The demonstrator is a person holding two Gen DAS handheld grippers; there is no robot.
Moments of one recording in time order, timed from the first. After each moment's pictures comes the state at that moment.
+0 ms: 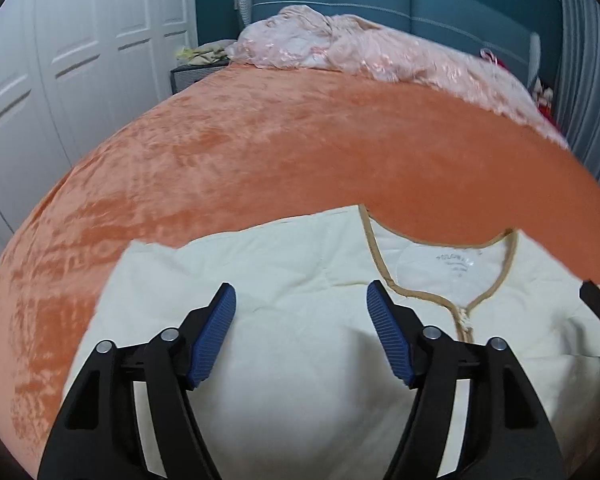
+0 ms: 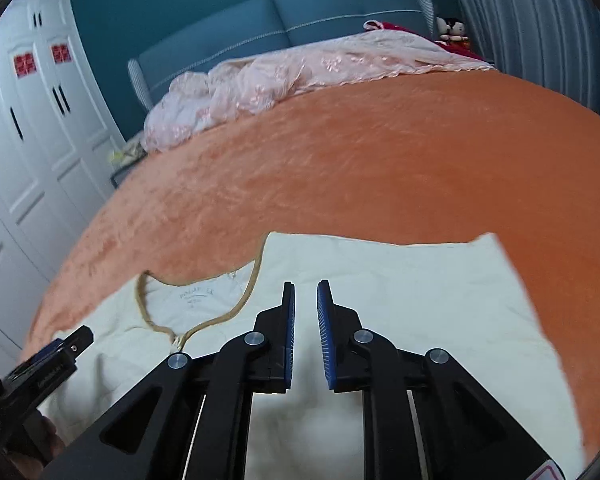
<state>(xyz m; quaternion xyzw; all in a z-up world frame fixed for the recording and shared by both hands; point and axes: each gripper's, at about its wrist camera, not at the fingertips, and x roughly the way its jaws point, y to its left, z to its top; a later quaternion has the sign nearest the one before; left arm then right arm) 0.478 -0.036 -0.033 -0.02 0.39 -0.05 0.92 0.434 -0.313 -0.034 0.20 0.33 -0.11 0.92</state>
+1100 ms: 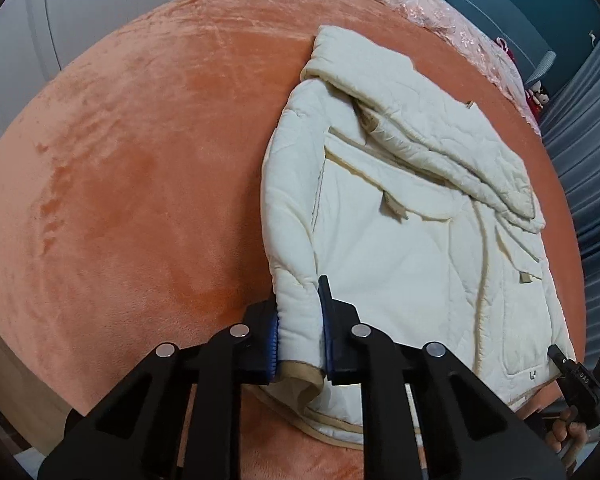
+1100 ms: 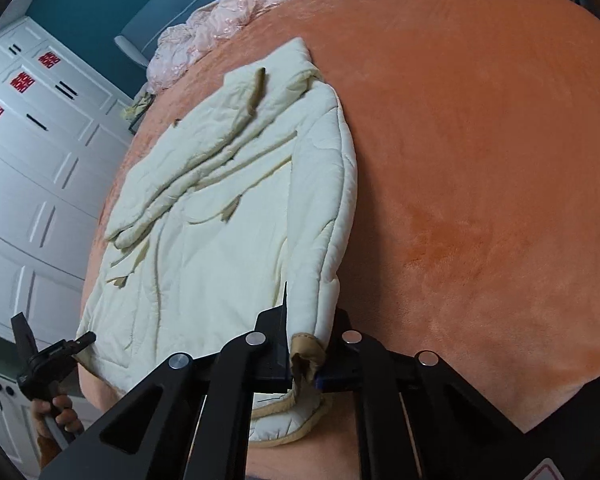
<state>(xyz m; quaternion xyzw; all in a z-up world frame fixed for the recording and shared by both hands) 0.176 0.144 -0.017 -0.13 0.54 -0.07 0.83 0.068 -0.307 -0.025 0.31 0.46 -0.05 0.83</state>
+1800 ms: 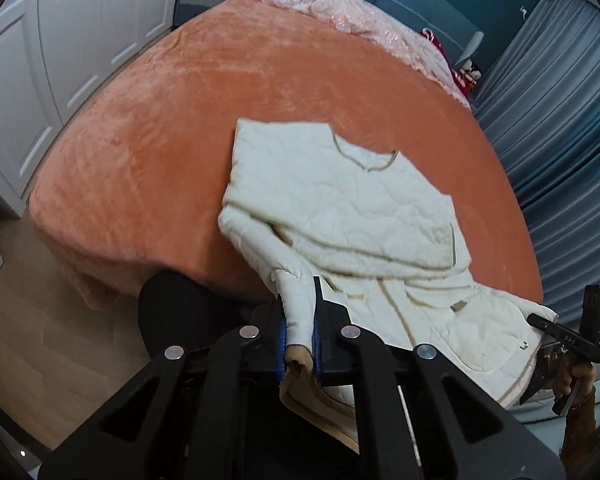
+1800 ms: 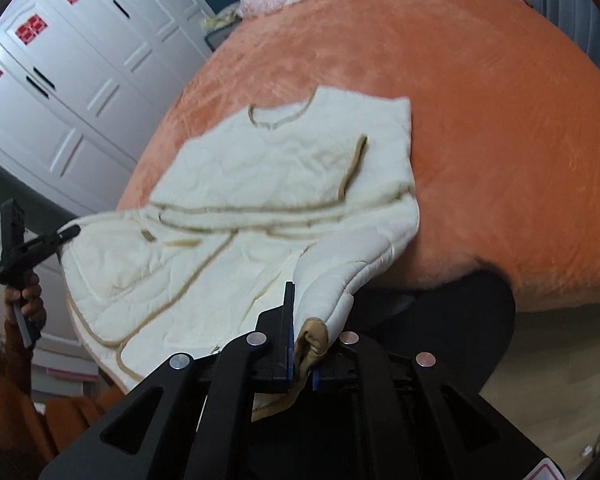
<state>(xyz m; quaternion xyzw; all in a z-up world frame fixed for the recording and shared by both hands) 0.007 0.187 0.136 -0.11 0.51 -0.16 0.84 -0.074 -0.292 0.132 0.18 0.51 0.07 0.83</state>
